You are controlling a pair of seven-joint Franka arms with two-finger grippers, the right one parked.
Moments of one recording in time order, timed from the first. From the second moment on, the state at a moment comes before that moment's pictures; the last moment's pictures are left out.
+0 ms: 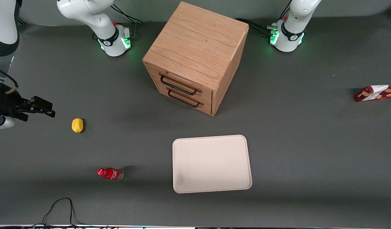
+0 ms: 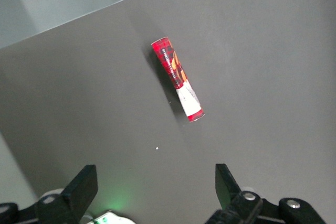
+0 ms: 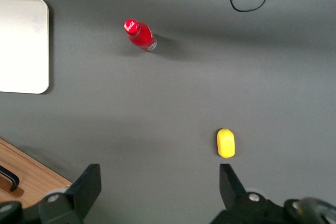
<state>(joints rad) 0.90 -0.10 0.02 -1.71 -0.03 1.60 -0.33</state>
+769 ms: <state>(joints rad) 0.86 -0.06 0.02 -2.11 -0.03 2.11 -0.47</state>
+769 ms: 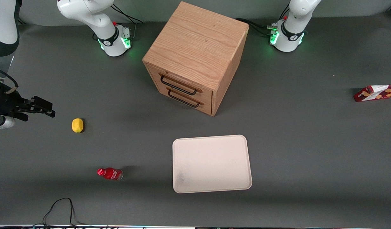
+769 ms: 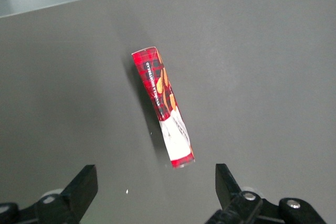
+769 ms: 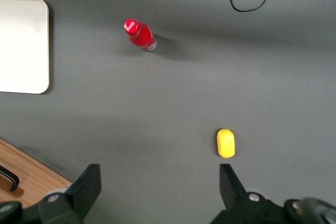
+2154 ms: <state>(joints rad) 0.86 0.23 0.02 -2.26 -0.12 2.57 -0.51</state>
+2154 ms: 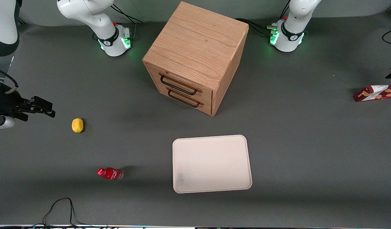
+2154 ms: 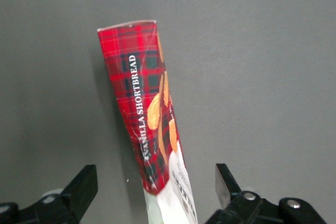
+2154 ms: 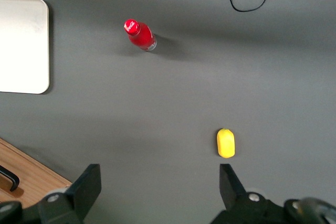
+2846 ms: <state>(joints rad) 0.86 0.32 0.02 -2.27 -0.16 2.67 -0.51</state>
